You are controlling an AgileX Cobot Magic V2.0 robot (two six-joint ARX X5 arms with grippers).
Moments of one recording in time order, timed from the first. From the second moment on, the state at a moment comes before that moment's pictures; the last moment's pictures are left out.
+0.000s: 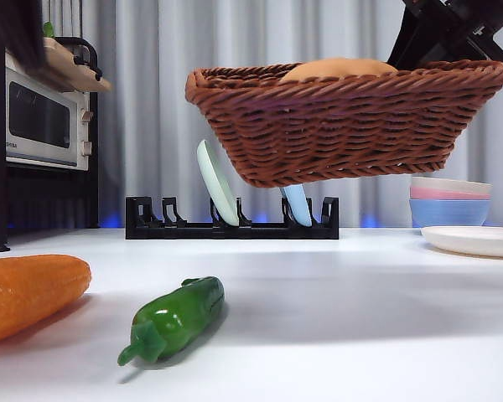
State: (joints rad) left arm -0.94 1.01 0.99 -1.06 -0.31 -0.39; right arm 0.34 1.19 0.95 -0.40 -0.36 0.35
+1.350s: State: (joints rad) left arm -0.64 1.28 0.98 -1.15 0.39 0.07; right arm 0.34 1.19 0.95 -0.40 -0.36 0.35
